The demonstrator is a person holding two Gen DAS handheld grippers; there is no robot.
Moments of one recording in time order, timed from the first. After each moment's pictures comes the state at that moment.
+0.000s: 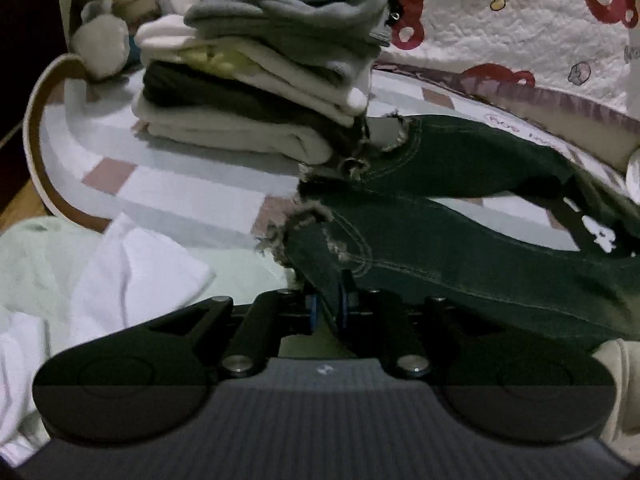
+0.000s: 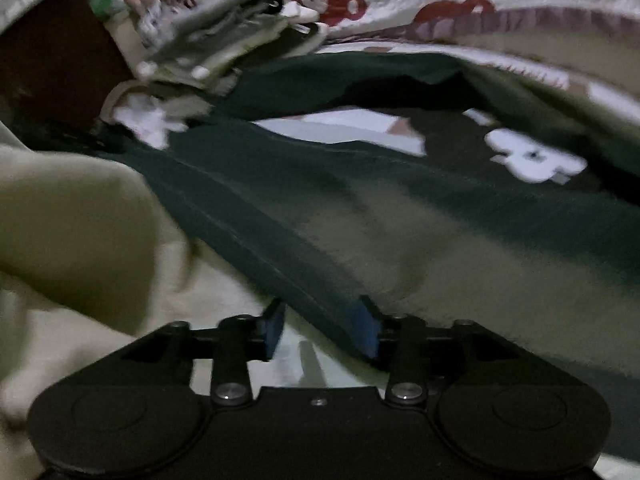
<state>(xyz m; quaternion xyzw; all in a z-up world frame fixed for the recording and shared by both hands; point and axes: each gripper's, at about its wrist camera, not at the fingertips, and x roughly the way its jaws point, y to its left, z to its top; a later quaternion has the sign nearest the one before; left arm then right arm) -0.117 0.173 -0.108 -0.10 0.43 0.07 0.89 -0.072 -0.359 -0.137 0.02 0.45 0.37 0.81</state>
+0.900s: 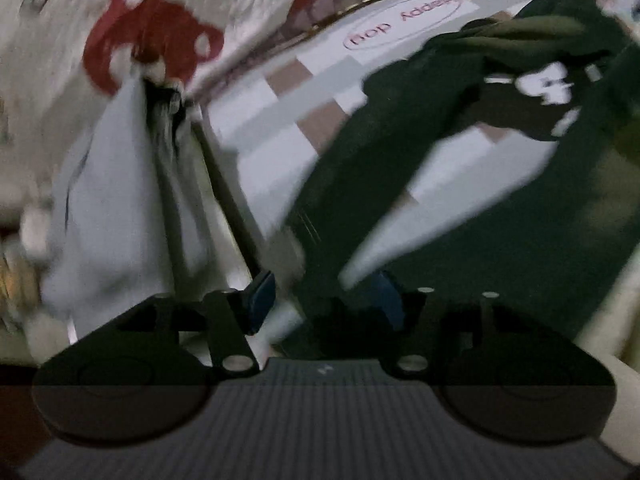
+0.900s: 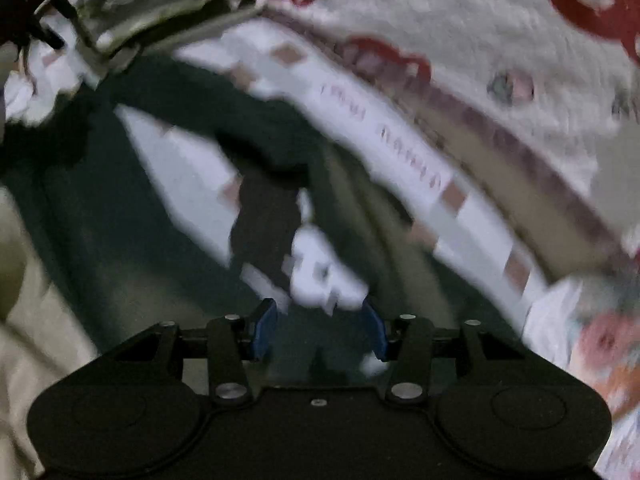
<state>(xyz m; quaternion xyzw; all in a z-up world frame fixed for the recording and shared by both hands) 0.092 0.032 -0.049 0.27 0.54 -0.11 0.79 0.106 -0.338 0.007 -0.26 0.48 0.26 0.80</state>
